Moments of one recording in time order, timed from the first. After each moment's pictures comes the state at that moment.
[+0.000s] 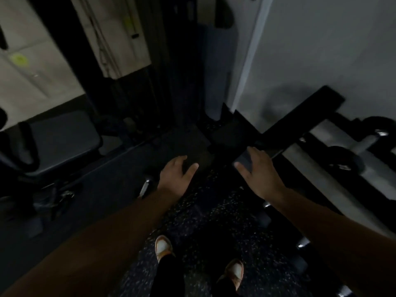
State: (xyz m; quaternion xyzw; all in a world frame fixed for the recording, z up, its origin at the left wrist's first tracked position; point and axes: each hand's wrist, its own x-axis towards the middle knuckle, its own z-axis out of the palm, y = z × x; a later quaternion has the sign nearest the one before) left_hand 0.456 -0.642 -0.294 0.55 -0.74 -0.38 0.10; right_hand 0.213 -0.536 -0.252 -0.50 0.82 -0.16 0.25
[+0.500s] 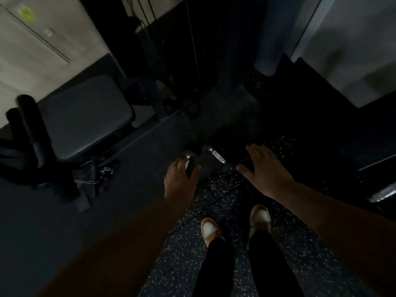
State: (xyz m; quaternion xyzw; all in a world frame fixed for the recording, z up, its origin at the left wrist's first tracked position) left_hand 0.631 -0.741 -0.483 0.65 -0.69 -0.30 0.03; right_hand 0.385 -0.674 -0.466 -0.57 0.76 -0.06 0.31
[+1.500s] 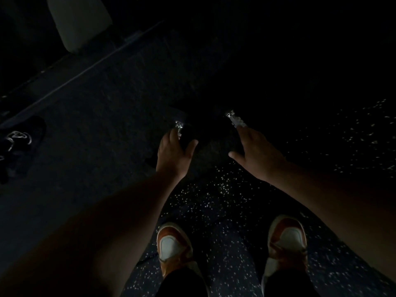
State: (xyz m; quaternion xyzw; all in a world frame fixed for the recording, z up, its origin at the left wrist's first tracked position) left_hand 0.684 -0.850 -0.985 0.68 -0.65 -0.34 0.02; right_hand 0.455 -0.794 -0.965 -0.62 0.70 0.04 0.35
